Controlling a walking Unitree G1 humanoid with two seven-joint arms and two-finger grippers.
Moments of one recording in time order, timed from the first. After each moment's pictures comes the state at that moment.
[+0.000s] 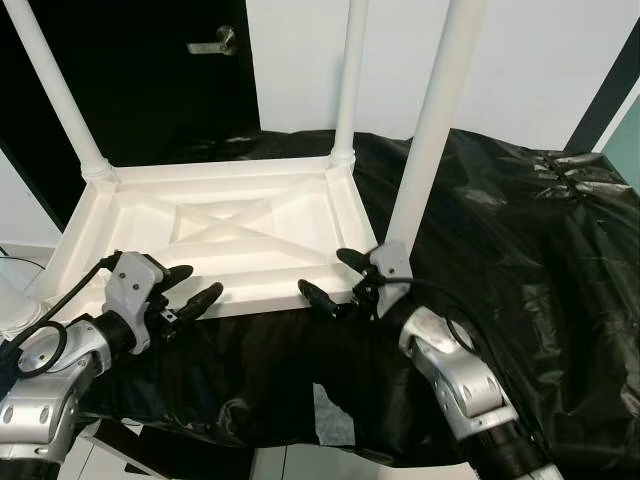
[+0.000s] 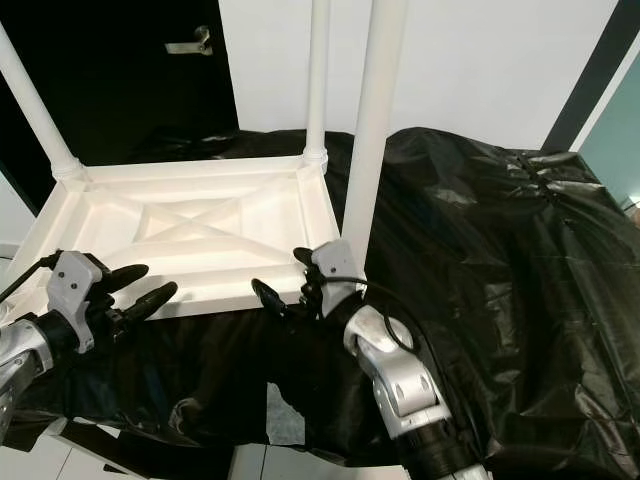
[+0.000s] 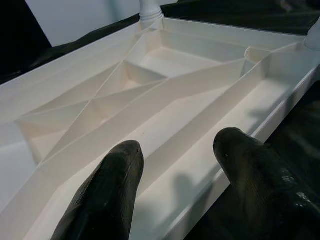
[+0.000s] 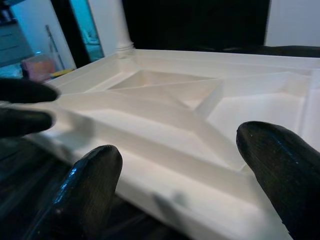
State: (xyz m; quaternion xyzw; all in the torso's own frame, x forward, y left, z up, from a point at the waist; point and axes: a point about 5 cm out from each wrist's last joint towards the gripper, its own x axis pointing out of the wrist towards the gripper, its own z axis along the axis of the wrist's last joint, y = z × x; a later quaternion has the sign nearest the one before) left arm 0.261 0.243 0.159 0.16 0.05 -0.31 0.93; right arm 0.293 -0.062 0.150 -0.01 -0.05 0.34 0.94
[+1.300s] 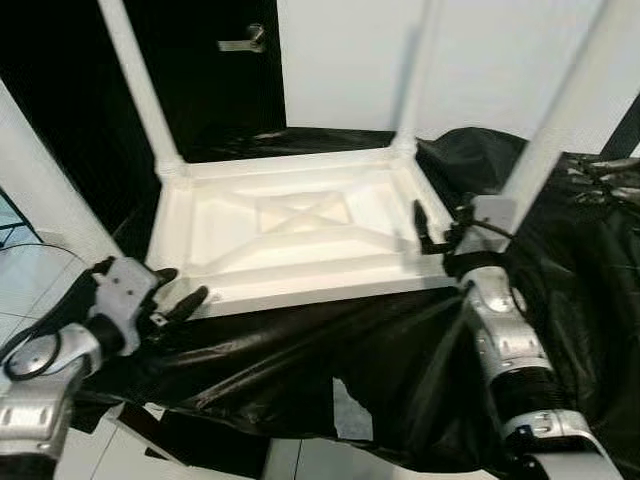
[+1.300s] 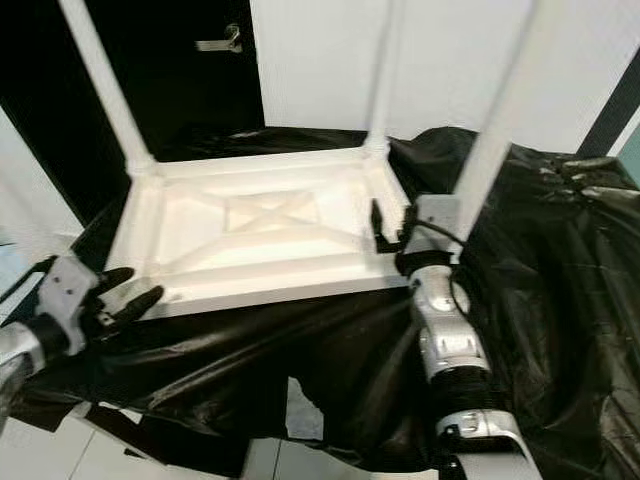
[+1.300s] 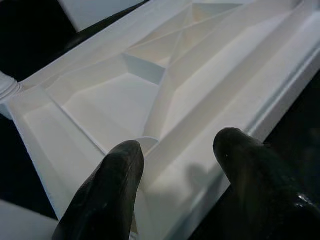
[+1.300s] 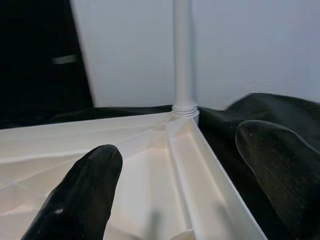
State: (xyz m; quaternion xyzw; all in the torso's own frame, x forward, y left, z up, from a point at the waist) left arm 0.271 0.244 0.154 0.21 0.05 -0.32 0.92; right arm 0.336 -0.182 0.165 -0.04 -0.13 -0.02 0.99
